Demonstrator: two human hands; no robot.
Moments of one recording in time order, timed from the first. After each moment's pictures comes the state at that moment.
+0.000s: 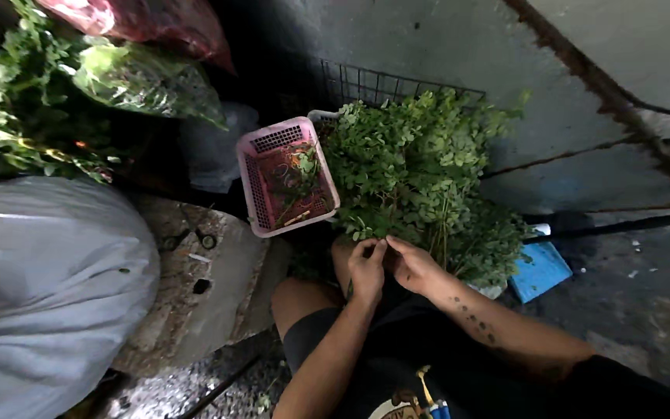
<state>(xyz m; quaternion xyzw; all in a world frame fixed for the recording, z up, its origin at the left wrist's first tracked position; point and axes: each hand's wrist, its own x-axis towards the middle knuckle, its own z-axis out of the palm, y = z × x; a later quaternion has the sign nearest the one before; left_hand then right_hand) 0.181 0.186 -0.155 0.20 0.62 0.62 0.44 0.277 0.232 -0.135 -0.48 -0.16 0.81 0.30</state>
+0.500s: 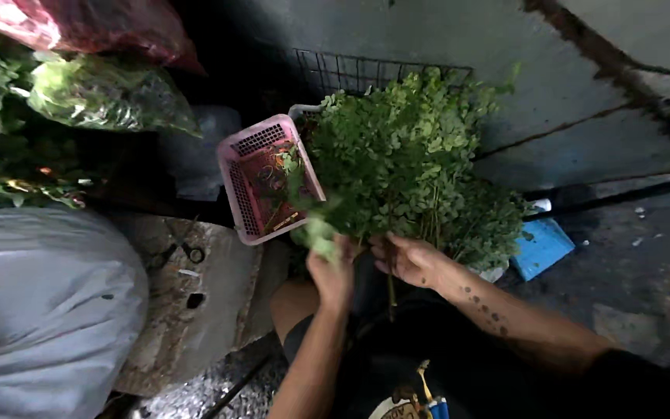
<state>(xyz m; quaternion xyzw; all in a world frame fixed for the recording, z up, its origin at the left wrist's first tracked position) 0.148 0.176 -0.103 0.27 0.63 0.65 0.33 0.304 0.240 -0.113 -0.45 -0.11 0.85 0.24</state>
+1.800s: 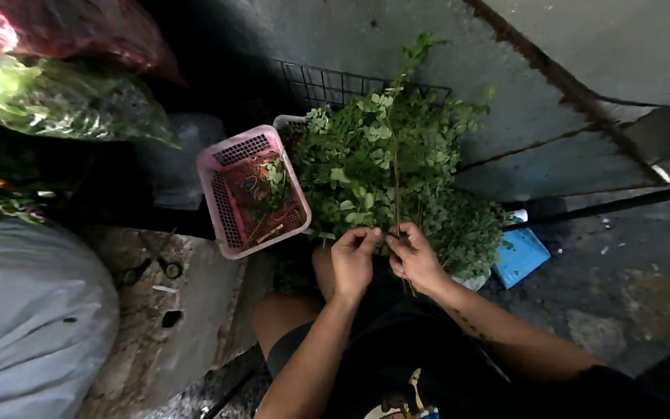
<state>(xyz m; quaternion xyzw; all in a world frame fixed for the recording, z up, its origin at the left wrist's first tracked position) 0.184 0.224 -0.109 0.31 0.59 0.58 0.48 0.323 0.252 -0.113 -0.47 -0.44 0.69 0.33</state>
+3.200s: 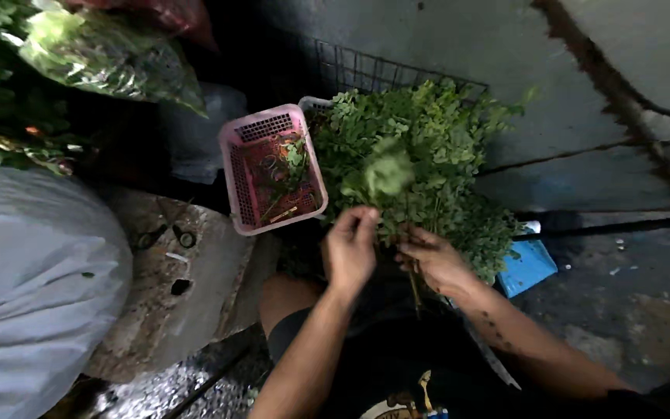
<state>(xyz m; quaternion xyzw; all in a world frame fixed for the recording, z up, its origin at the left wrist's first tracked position) 0.161 0.207 -0.071 0.38 0.59 0.60 0.39 0.336 0.251 -0.097 -0.50 -0.40 0.73 0.23</state>
